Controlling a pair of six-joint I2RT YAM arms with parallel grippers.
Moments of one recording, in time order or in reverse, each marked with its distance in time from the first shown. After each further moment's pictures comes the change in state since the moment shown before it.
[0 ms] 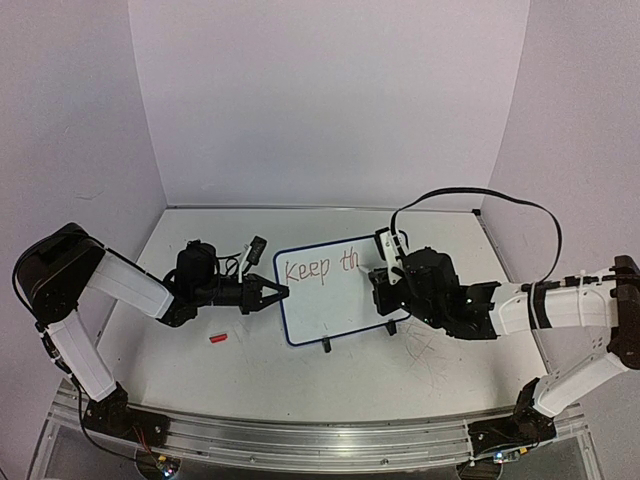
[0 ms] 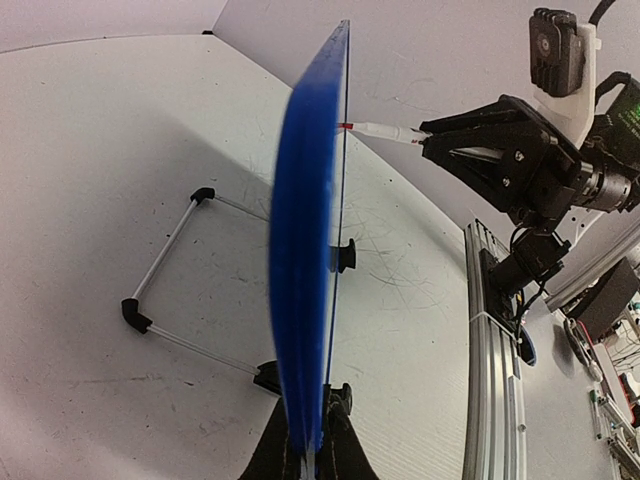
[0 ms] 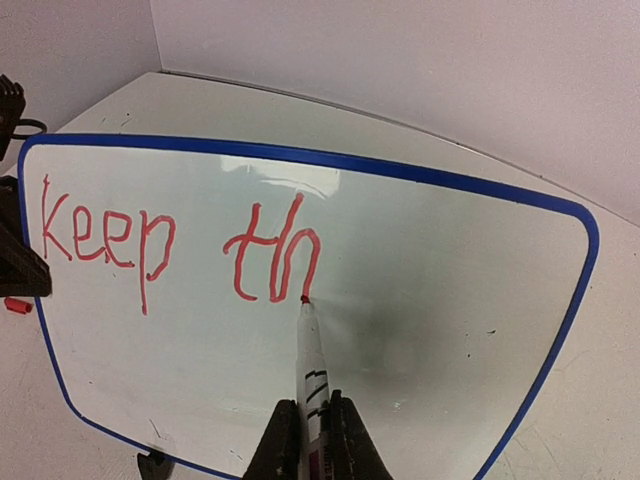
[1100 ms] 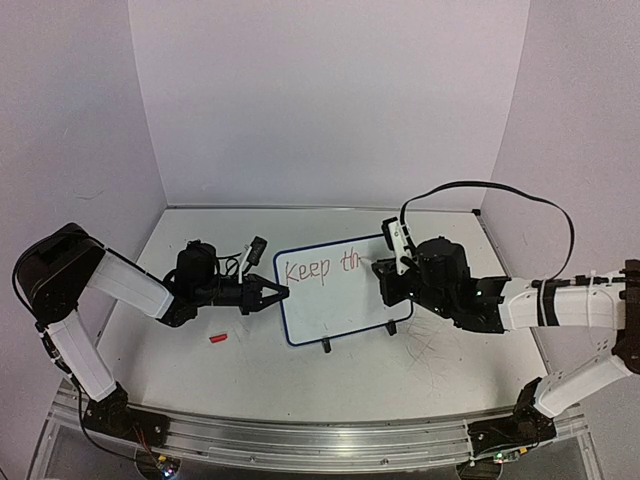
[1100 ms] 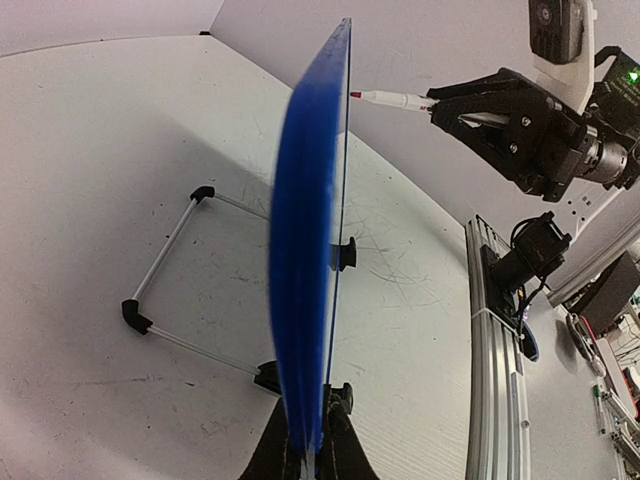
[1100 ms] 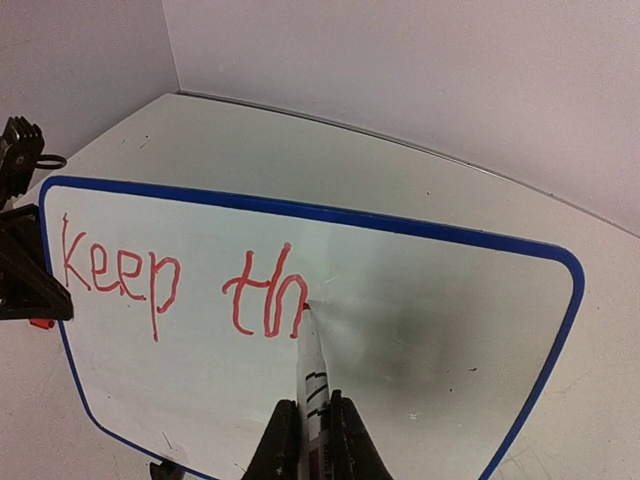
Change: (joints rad) left arm 0.000 0.000 0.000 -0.002 0.003 0.017; right arm -0.057 -0.051 0.000 0.011 -0.105 -0.024
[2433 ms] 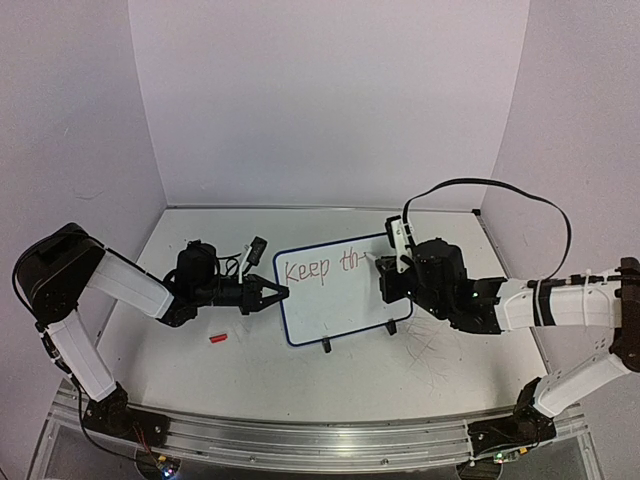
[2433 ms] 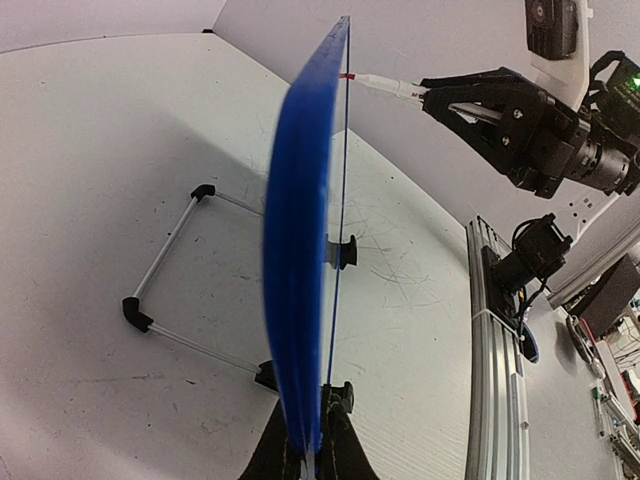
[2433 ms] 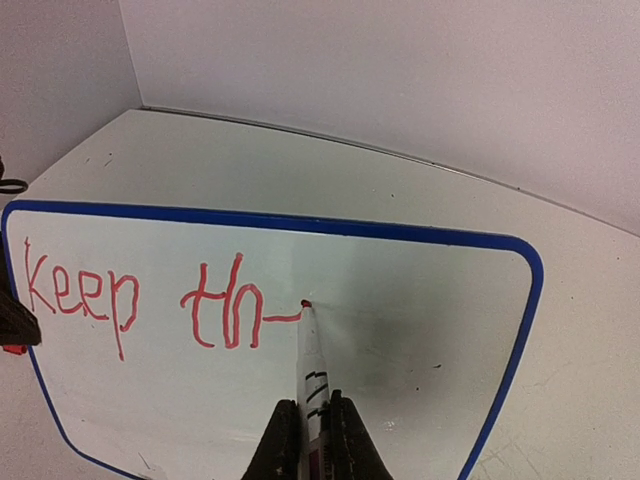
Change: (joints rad) left arm 0.000 0.000 0.001 -0.008 -0.003 -0.004; right arm 0.004 0.026 0.001 0.029 0.105 0.026
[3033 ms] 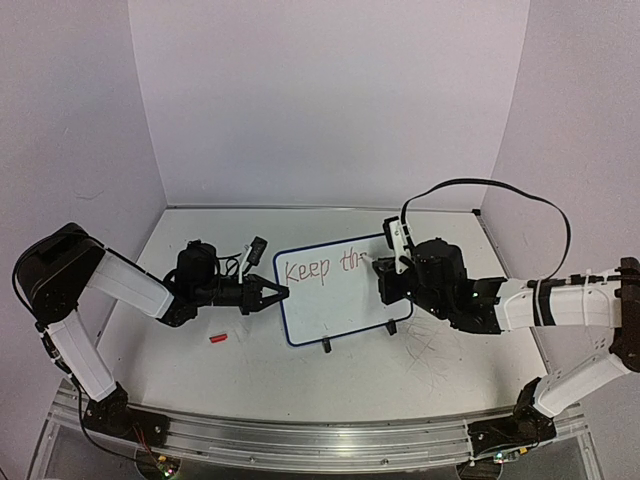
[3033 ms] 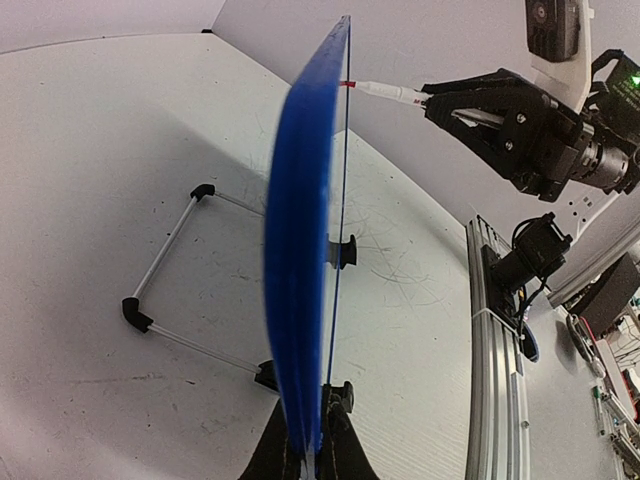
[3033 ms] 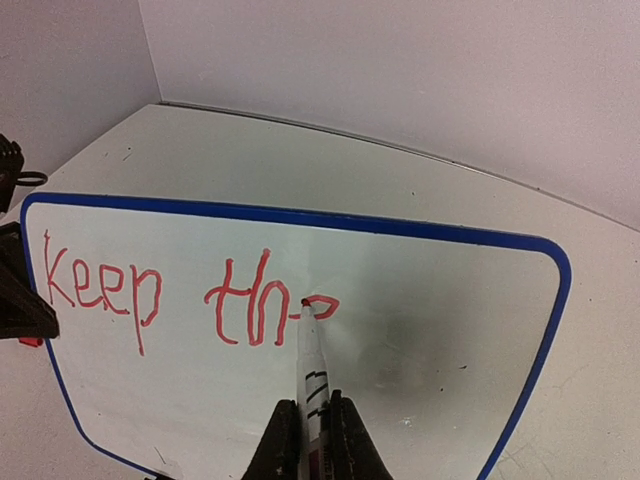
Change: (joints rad) left arm 0.000 0.000 0.001 -0.001 0.001 0.003; right arm 0.000 0.001 0.000 0.001 -0.050 0.005
